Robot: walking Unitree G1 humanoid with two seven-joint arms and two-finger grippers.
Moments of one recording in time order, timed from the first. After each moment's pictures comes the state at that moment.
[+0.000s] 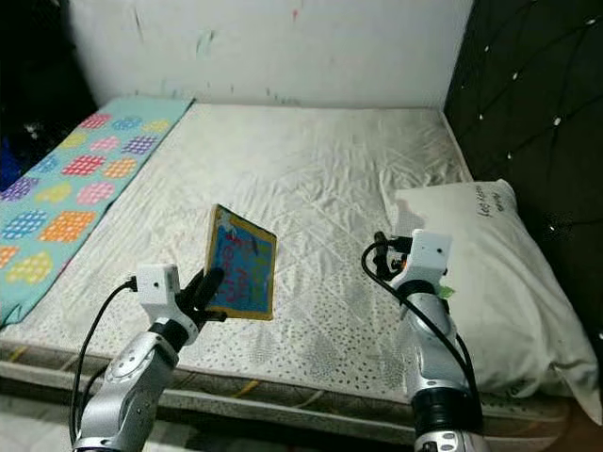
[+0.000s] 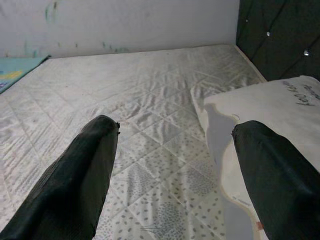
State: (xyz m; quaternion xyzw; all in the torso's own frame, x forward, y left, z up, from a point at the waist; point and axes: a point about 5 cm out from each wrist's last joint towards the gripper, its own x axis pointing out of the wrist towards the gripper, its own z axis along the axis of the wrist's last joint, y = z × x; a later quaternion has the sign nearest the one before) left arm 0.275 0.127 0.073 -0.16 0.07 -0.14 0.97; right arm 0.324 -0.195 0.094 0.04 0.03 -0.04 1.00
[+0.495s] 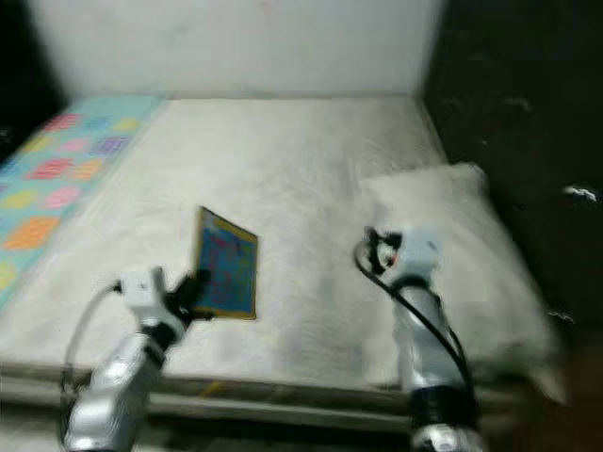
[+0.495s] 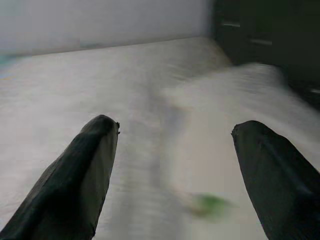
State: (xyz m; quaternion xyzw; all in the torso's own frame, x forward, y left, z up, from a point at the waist) left arm 0.274 0.129 0.070 -0.17 0.08 -0.13 0.97; right arm 0.324 -0.198 0.093 0.04 0.04 -0.04 1.00
